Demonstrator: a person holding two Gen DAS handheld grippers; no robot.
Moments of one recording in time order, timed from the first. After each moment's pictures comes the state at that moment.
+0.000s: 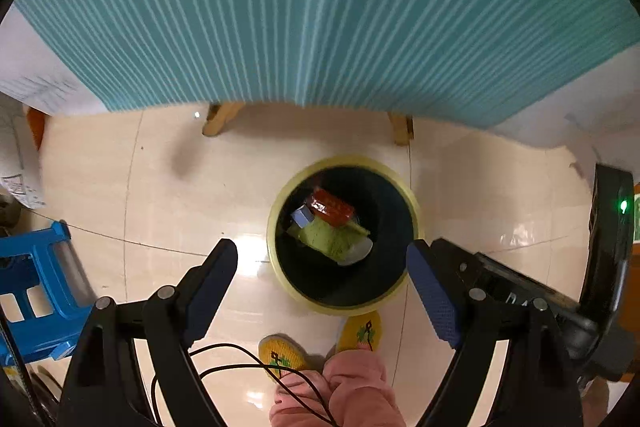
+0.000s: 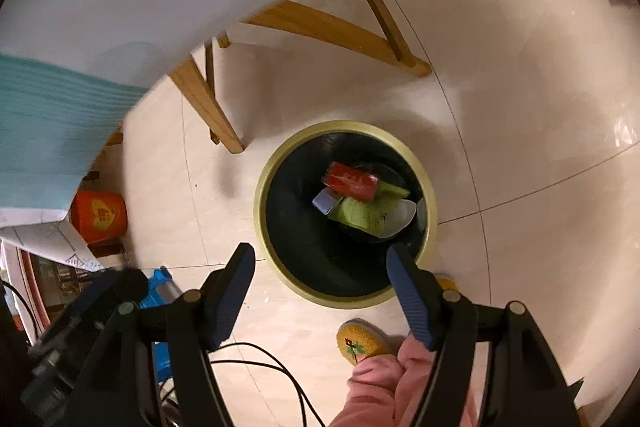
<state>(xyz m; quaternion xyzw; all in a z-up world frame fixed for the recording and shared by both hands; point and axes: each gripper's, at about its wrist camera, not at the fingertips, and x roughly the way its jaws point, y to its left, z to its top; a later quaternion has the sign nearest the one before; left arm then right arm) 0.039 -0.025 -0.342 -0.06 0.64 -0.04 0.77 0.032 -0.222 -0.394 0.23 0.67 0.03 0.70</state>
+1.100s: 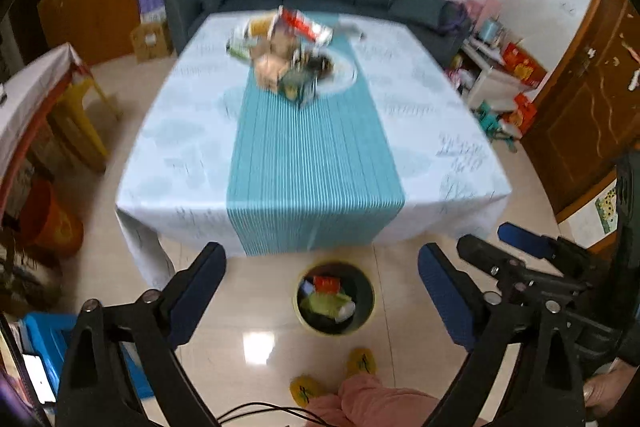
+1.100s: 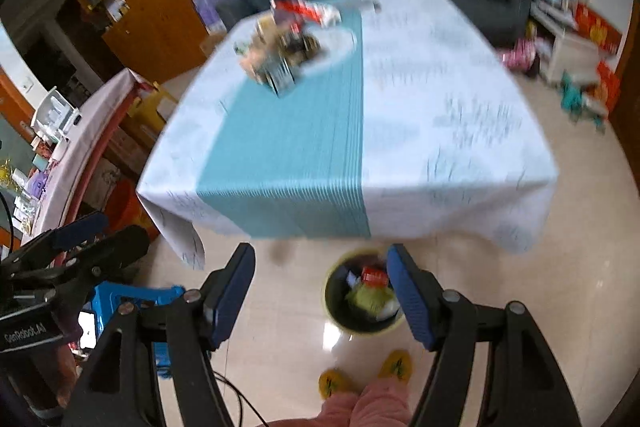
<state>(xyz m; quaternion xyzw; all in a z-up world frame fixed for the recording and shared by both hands) -0.025 0.031 0.015 -0.02 0.47 -0.10 0.88 -0.015 -0.167 -0.030 0.09 0.49 0.09 0.86</state>
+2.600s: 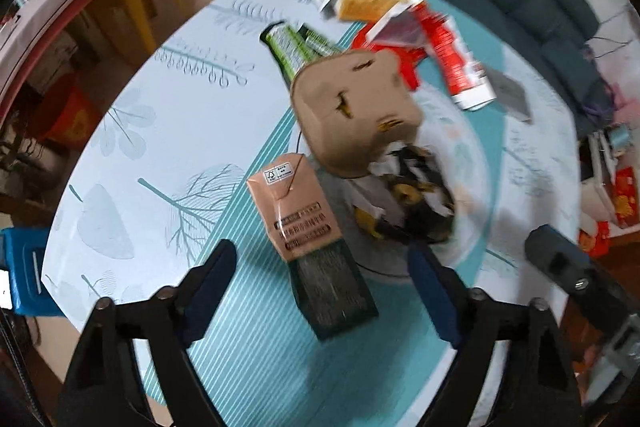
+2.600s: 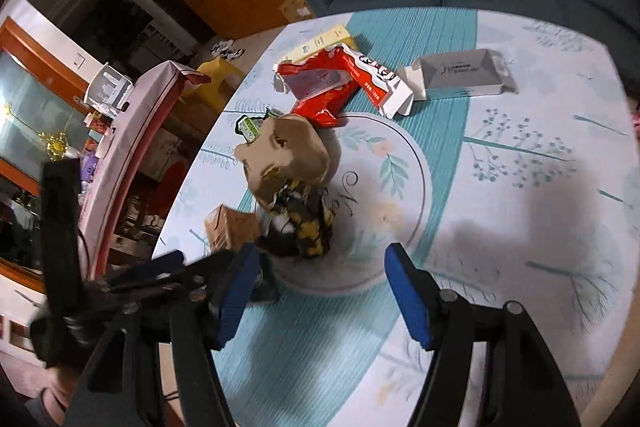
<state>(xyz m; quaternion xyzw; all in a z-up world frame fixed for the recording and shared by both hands) 0.333 0.017 -0.105 -0.18 0.59 0.13 0.78 0.380 -0.179 -0.066 0.08 0.56 0.30 0.77</state>
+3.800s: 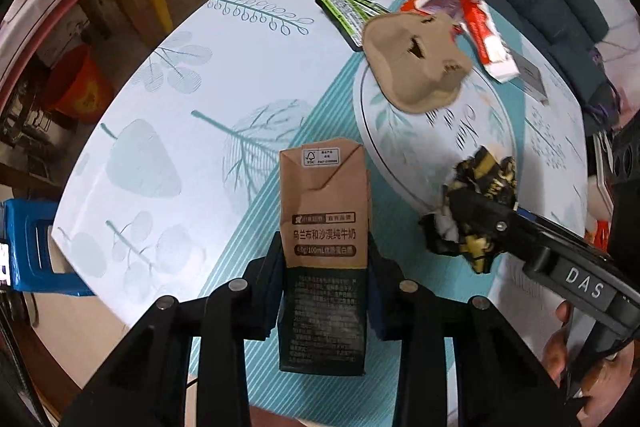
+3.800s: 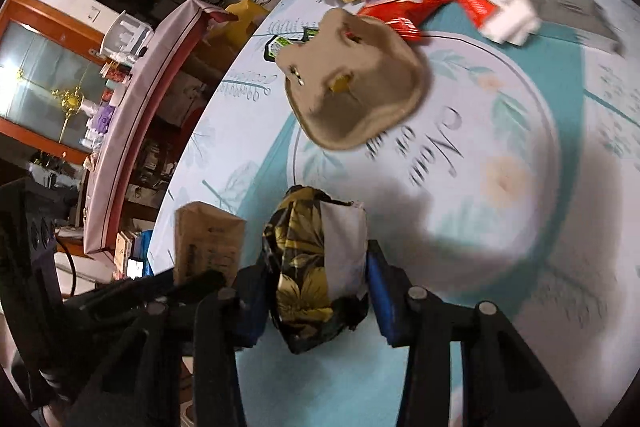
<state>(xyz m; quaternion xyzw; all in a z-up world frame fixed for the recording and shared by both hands) 0.255 0.044 -0.104 -0.20 0.59 0.12 0.77 0.361 -0.109 -0.121 0.05 0.61 0.36 0.70</state>
